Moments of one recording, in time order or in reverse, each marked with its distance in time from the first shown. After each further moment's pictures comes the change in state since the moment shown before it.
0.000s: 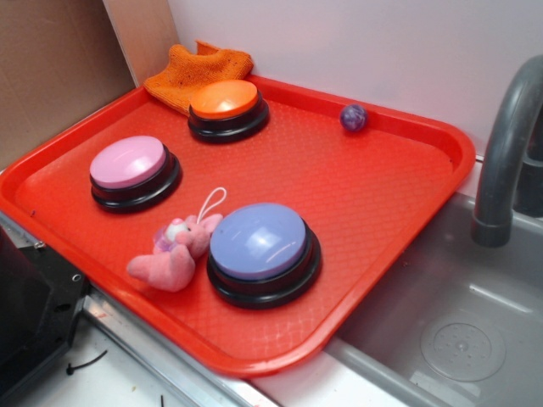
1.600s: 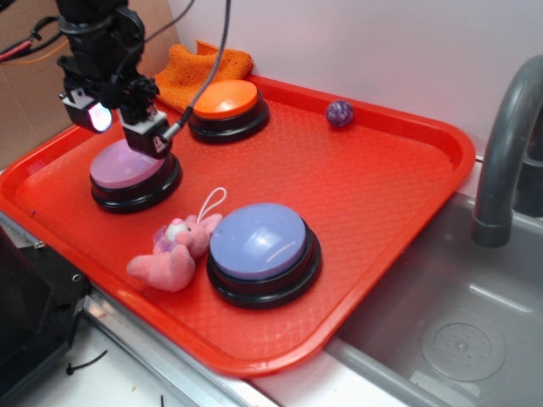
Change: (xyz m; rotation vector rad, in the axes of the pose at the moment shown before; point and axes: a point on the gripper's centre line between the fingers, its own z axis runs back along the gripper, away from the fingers) arm 0.057 0.069 -0.185 0.165 0.086 0.160
